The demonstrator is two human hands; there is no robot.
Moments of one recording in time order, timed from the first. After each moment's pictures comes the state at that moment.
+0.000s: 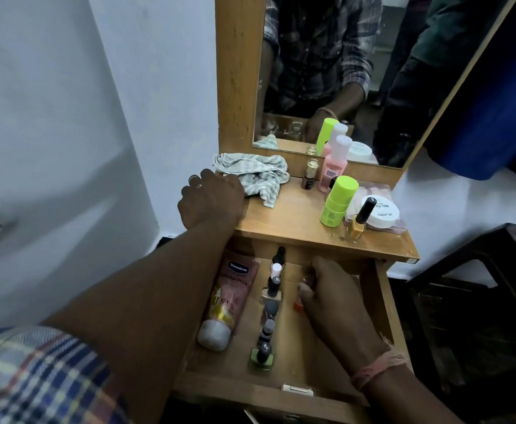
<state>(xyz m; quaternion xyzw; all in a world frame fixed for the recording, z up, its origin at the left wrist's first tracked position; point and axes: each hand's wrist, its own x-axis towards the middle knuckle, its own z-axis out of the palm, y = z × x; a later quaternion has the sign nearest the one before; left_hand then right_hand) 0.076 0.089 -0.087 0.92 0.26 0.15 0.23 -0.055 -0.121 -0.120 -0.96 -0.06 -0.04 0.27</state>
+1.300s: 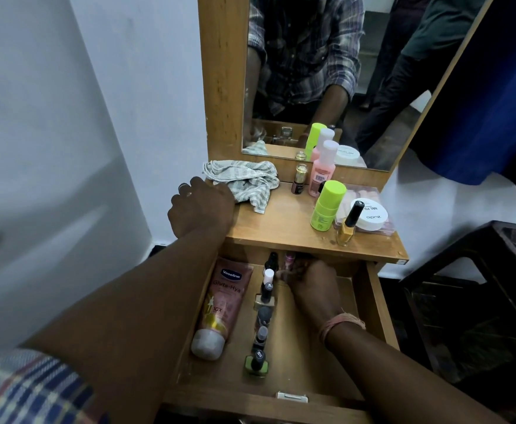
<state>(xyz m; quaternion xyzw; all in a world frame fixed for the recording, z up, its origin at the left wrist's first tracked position) 0.079 0.090 -0.089 0.93 0.26 0.15 0.23 -0.008 -0.111 -0.143 -0.92 0.05 0.00 0.40</state>
